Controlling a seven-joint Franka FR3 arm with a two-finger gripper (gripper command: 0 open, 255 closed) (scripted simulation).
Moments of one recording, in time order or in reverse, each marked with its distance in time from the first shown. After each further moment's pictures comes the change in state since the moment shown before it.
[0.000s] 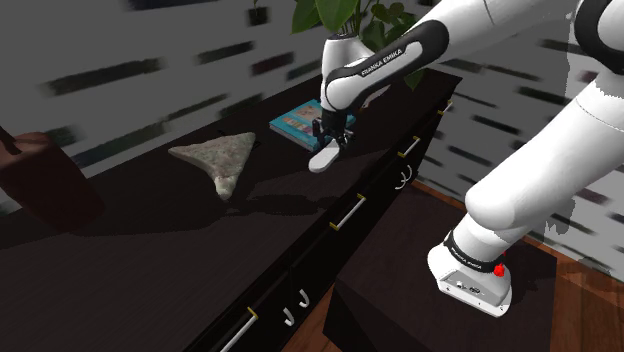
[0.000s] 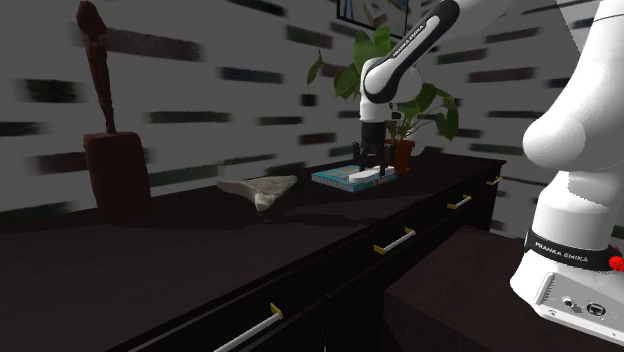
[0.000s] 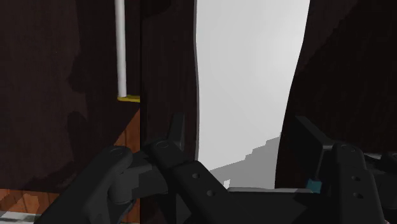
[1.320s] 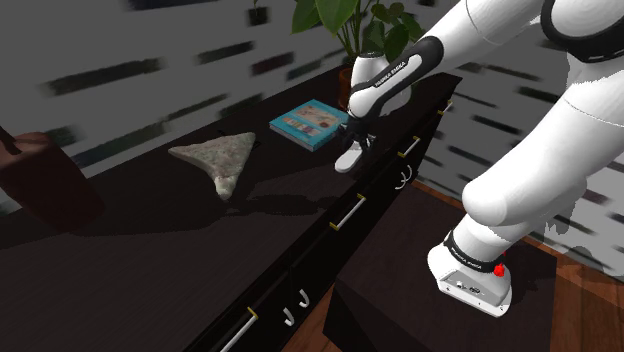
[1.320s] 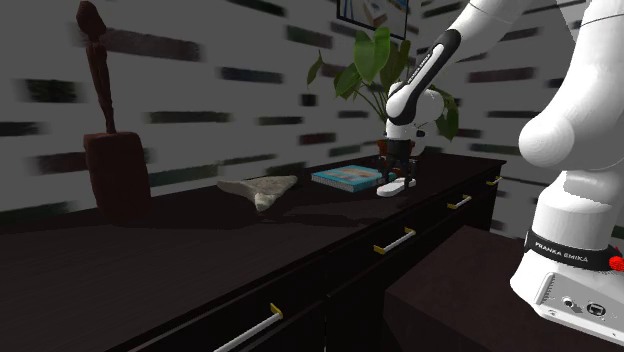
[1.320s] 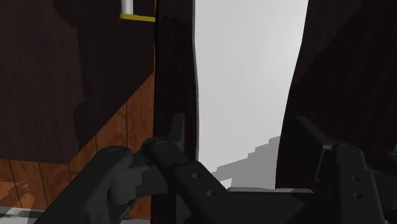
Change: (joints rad) arm -0.110 0.083 -0.130 -0.098 -0.059 0.174 -0.199
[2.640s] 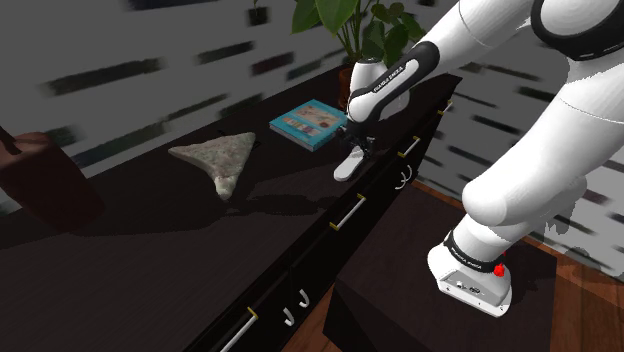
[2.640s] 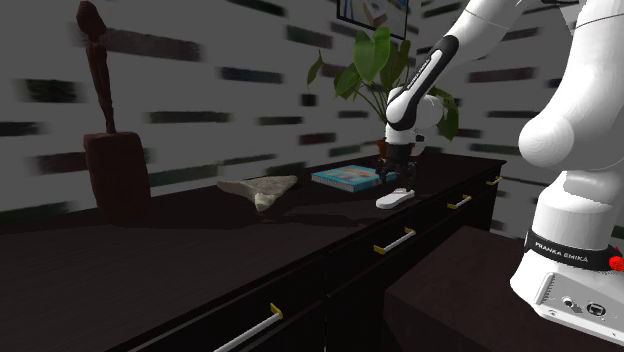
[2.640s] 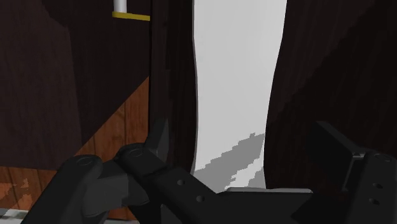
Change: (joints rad) arm -0.002 0.039 -0.001 -0.003 -0.023 0.042 0.015
